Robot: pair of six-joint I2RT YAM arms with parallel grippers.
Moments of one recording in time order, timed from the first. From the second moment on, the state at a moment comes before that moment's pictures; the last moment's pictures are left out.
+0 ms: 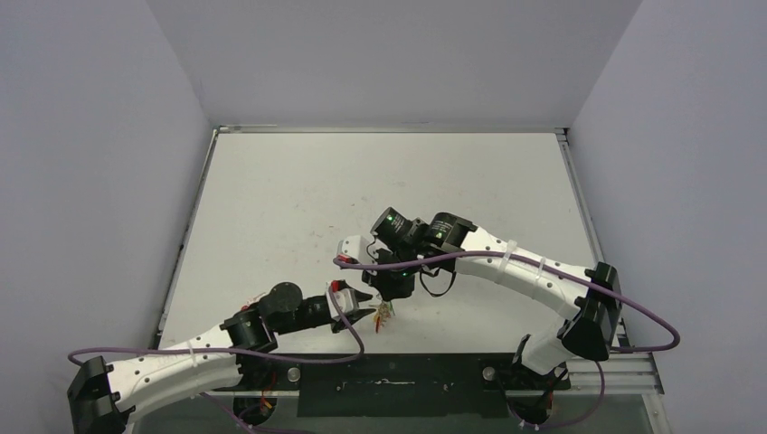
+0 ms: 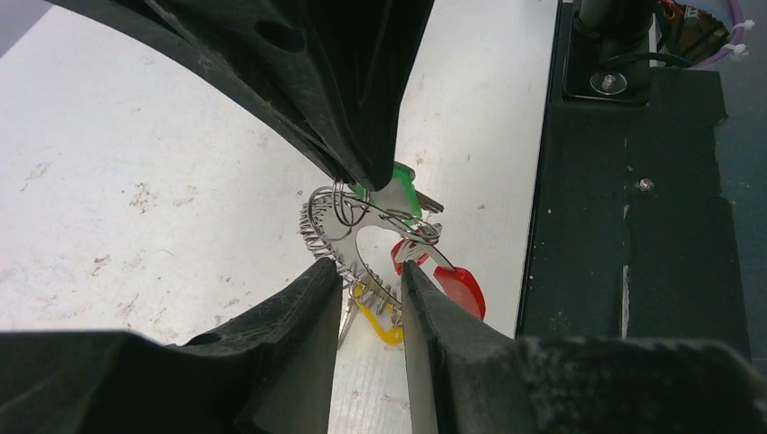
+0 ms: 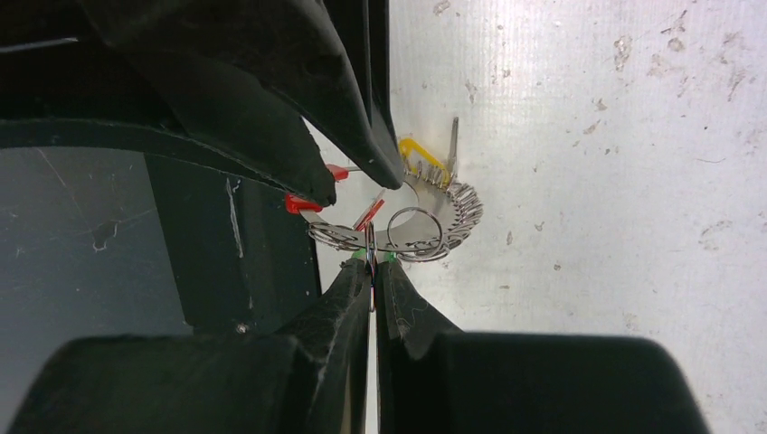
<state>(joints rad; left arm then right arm) -1.06 0.59 0.26 0.17 0.21 0.15 1.06 1.52 1.41 -0.99 -0.34 -0.34</state>
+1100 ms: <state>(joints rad) -1.06 0.67 0.26 0.29 0.25 0.14 1.07 1.54 1.41 -0.99 -0.37 -0.35</state>
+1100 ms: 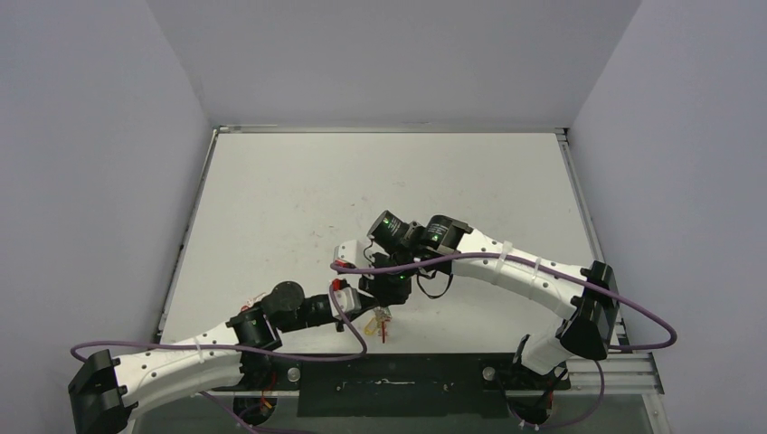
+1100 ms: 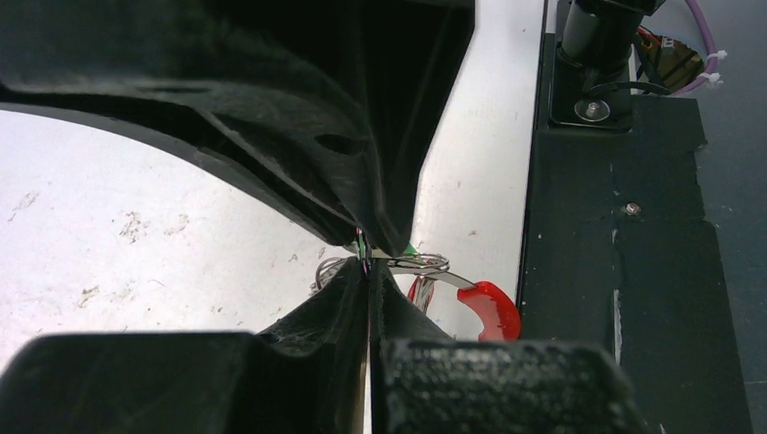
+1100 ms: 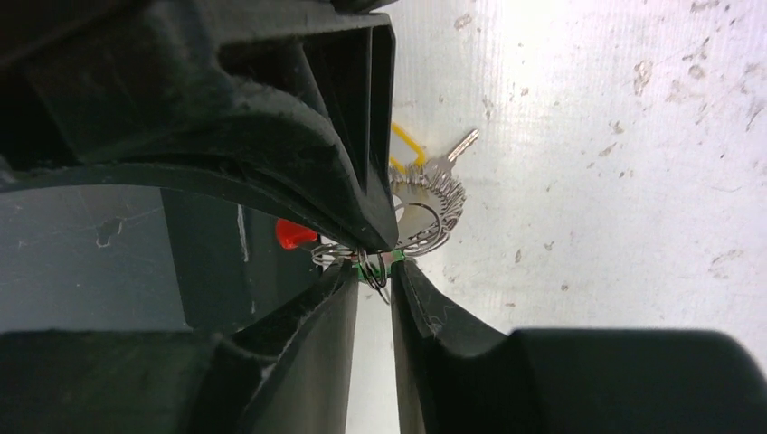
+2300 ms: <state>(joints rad) -1.06 0.53 0.06 0.60 0.23 0.10 0.88 1.20 0.93 -0.32 -0.79 -0.36</state>
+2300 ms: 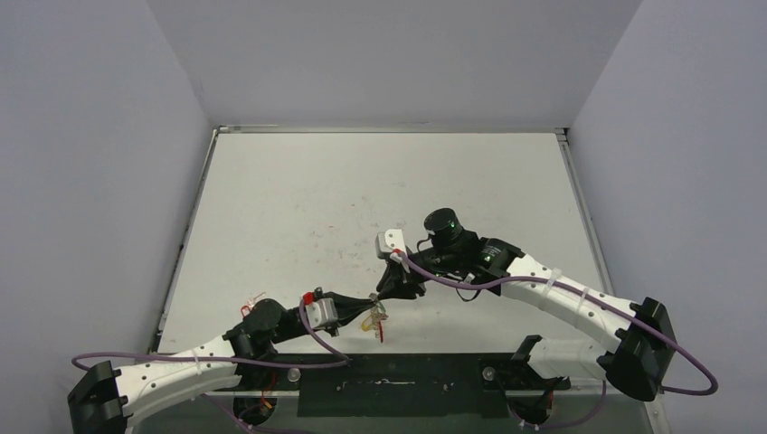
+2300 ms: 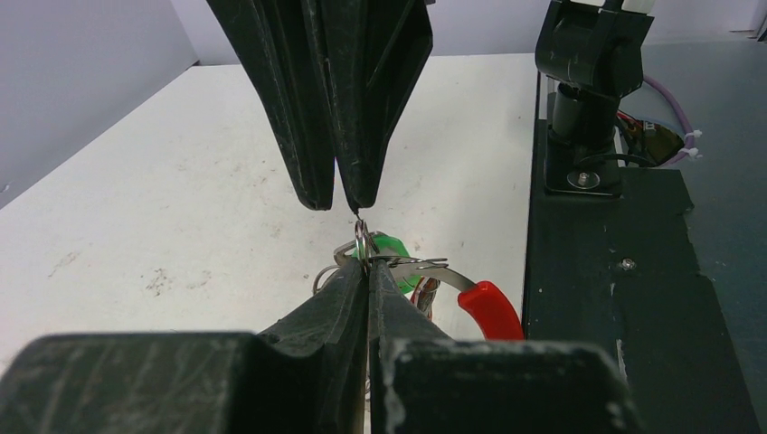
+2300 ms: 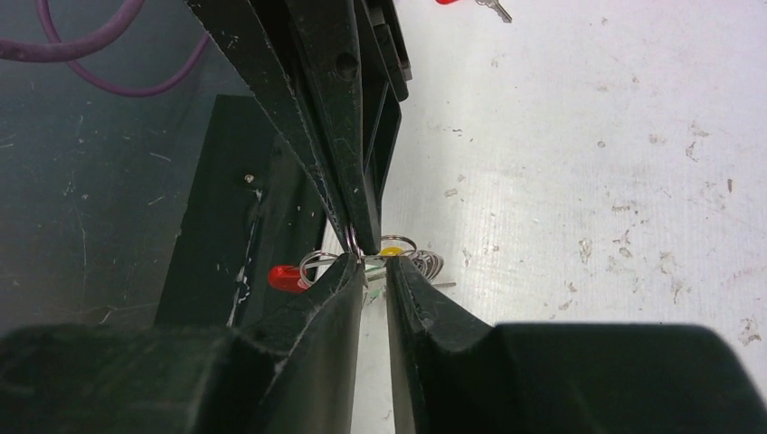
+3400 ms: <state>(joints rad) -1.06 0.52 0.06 0.60 0.24 0.09 0.88 1.24 0.92 -0.38 -0.79 -0.41</state>
